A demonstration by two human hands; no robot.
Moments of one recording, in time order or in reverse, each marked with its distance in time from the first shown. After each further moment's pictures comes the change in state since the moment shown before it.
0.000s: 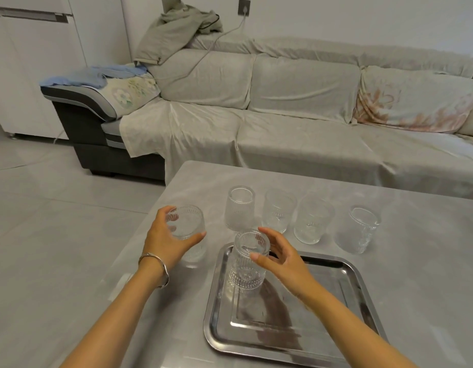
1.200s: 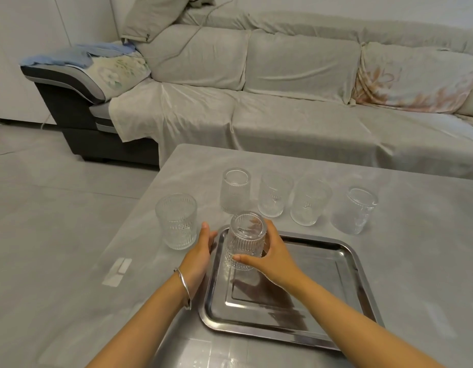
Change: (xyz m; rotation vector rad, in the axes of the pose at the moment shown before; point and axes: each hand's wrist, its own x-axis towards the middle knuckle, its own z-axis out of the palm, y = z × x) left_hand -0.054 -0.002 0.059 -0.392 -0.430 -0.383; right_hand 0.012 0.040 0.017 -0.136 0.052 -0.071
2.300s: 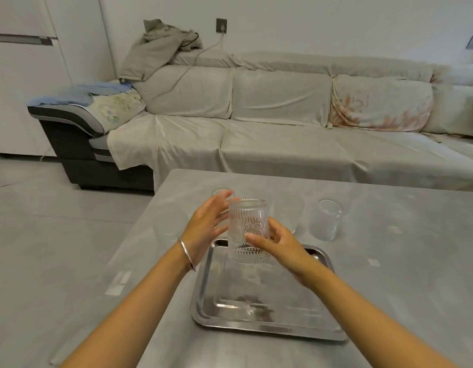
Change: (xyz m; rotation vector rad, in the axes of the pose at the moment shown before) left_hand -0.041 0.096 0.030 -0.102 -0.178 0.304; right_hand -0.038 -0.073 -0.057 0.214 -0.087 0.048
